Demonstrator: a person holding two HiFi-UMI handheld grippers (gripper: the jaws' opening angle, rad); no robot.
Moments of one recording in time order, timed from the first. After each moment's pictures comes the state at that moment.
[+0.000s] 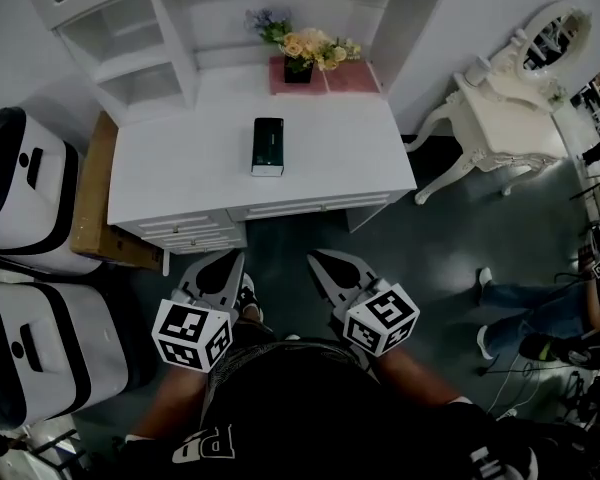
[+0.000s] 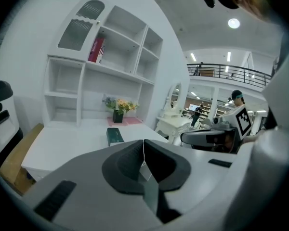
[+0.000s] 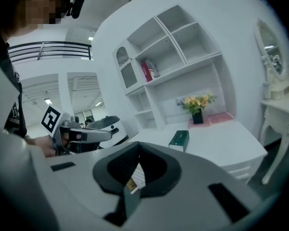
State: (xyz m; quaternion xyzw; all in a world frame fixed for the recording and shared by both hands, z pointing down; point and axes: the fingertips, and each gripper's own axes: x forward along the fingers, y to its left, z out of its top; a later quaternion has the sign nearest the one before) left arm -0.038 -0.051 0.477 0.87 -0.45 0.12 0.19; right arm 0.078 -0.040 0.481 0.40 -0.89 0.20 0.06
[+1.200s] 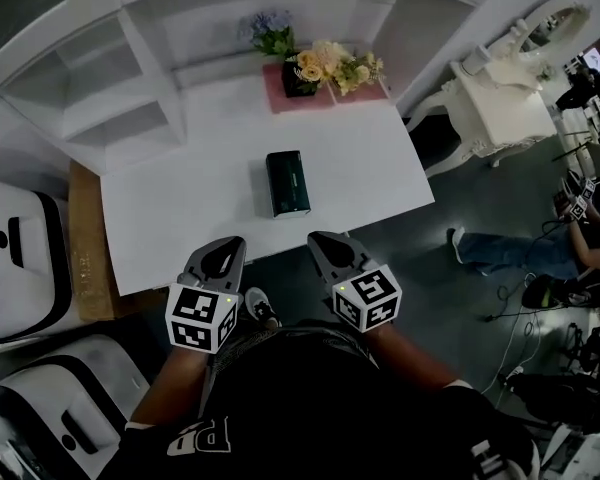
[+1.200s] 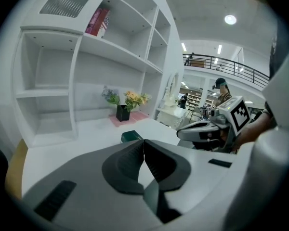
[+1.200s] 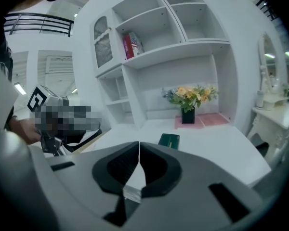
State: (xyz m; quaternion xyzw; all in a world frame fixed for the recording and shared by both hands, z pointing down) left arm -0.113 -0.257 0.527 0.89 -0.36 0.19 0.19; right arm 0.010 -0.238 0.545 0.50 -0.83 0.21 0.15
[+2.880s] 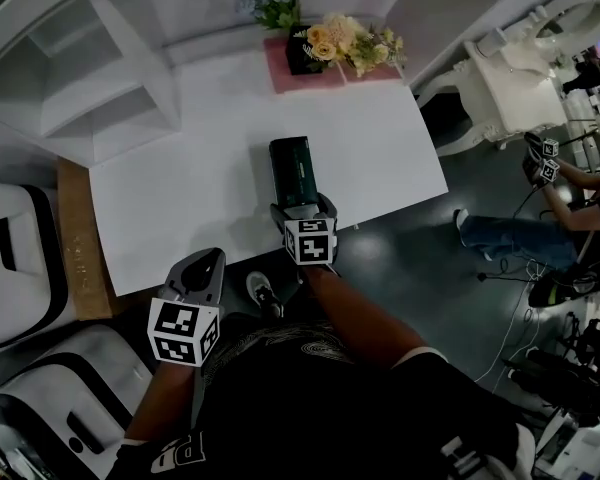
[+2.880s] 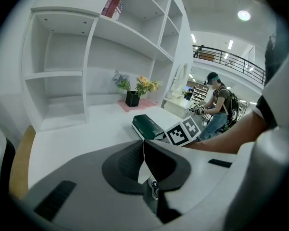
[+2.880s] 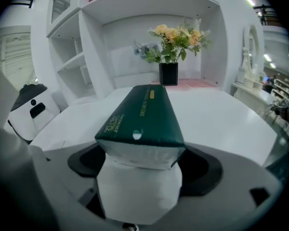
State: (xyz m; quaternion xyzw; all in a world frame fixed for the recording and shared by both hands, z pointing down) left arm -0.158 -0.262 0.578 0.86 -0.38 0.24 0.23; right arm 0.013 -0.337 0.740 0.60 -0.70 0.29 0.25
